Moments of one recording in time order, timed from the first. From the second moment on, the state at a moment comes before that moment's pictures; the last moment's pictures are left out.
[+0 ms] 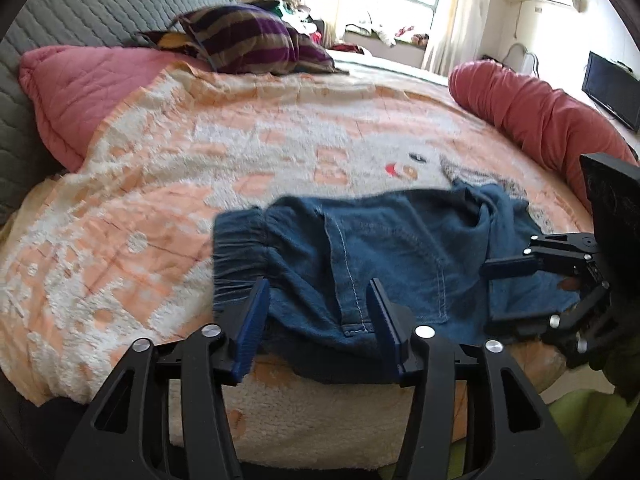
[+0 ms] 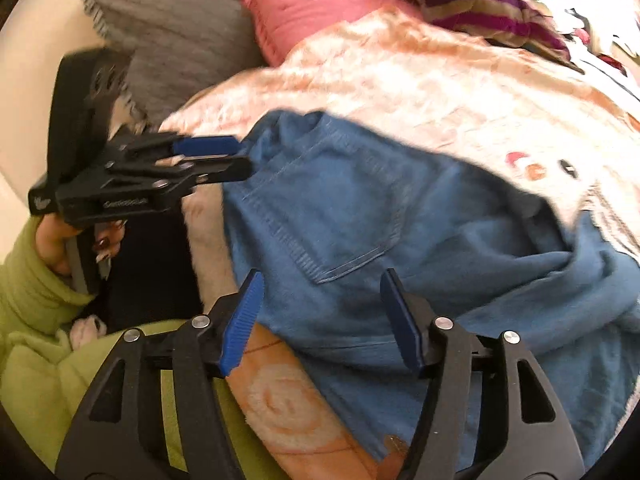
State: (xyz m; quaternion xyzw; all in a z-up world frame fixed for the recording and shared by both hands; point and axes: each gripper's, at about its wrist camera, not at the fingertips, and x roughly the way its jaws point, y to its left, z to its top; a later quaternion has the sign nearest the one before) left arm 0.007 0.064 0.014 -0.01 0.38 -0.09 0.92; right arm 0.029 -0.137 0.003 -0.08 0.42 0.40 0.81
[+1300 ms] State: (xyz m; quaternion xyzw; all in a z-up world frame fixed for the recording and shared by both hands) left arm 0.029 -0.080 0.001 -0.01 0.46 -0.25 0.85; right arm 0.188 -0.262 0.028 -0.02 0.42 0.18 0.89
